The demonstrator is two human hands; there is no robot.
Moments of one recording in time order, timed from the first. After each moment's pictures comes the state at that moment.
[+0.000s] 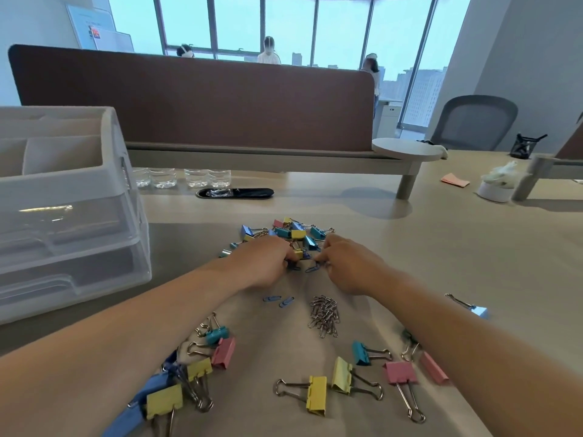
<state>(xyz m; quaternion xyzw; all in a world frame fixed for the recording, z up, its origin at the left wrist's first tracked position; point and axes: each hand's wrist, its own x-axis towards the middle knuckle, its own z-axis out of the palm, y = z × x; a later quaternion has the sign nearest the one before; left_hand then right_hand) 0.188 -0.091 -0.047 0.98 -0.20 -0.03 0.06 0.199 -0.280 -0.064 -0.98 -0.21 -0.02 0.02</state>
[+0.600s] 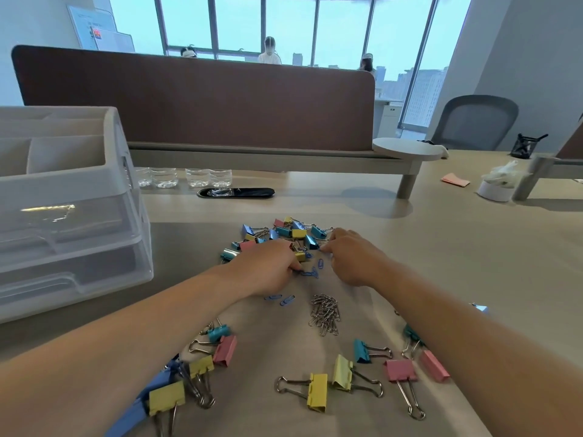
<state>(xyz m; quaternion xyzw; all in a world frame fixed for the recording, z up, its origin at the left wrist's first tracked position) 0.176 -0.095 -0.050 0.97 -0.24 -0.02 0.02 0.206 -0.286 -0.059 -0.98 -0.18 -0.01 0.02</state>
